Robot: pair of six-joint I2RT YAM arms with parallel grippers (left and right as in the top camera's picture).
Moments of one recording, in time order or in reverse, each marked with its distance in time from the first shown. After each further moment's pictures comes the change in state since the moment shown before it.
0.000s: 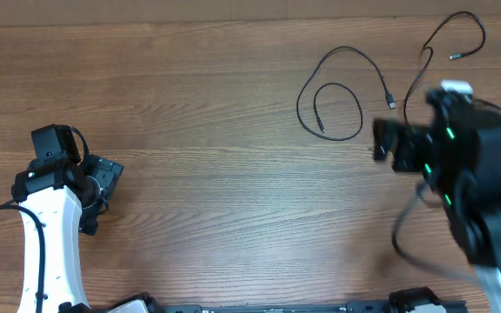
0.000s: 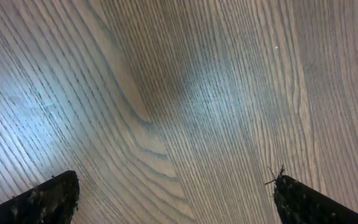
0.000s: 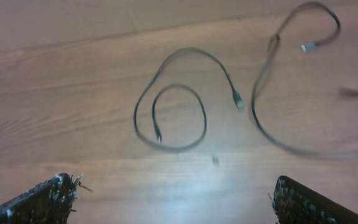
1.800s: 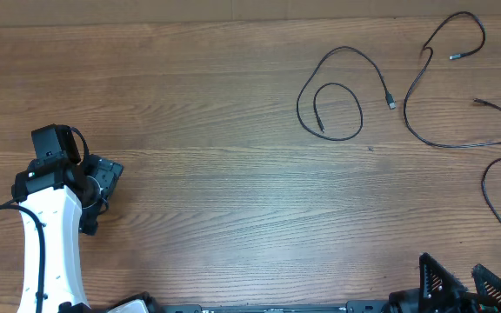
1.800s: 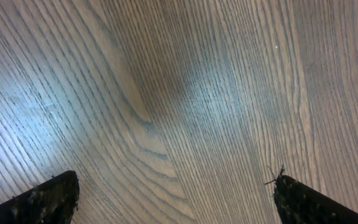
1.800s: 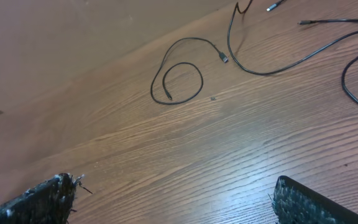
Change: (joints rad) left arm 0.000 0.000 0.000 0.000 0.000 0.000; right arm 0.000 -0.731 -0.030 -0.512 -0.004 0.245
